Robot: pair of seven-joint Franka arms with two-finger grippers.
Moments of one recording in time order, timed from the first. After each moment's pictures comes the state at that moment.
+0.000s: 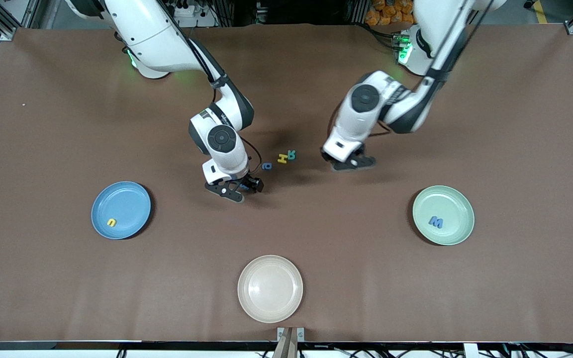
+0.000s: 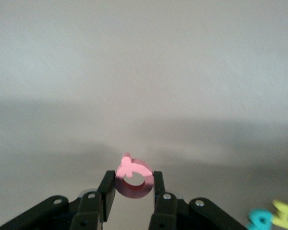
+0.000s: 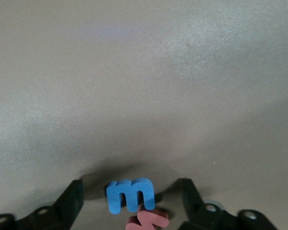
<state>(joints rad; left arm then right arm) -0.34 0.33 -0.24 -2.15 0.10 2.54 -0.74 0.63 0.63 0.00 -1.88 -0.02 2.53 1.05</state>
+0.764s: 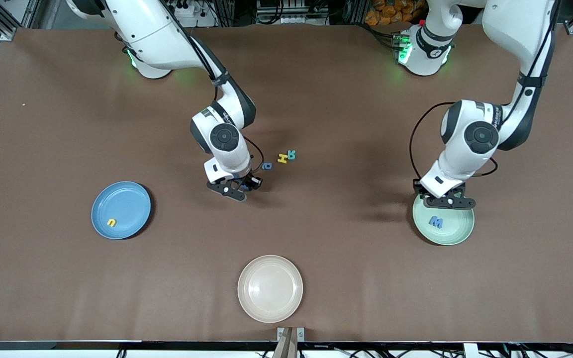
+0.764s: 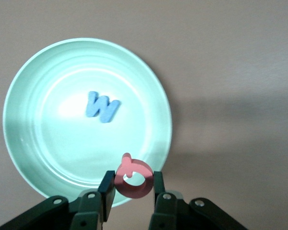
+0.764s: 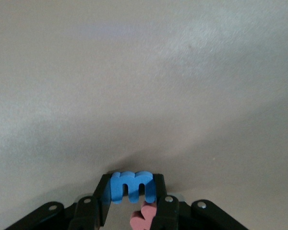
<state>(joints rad) -0.24 0.34 0.06 -2.14 0.10 2.54 -0.15 0.63 0.62 -0.01 -1.86 -0.02 2.48 1.03</state>
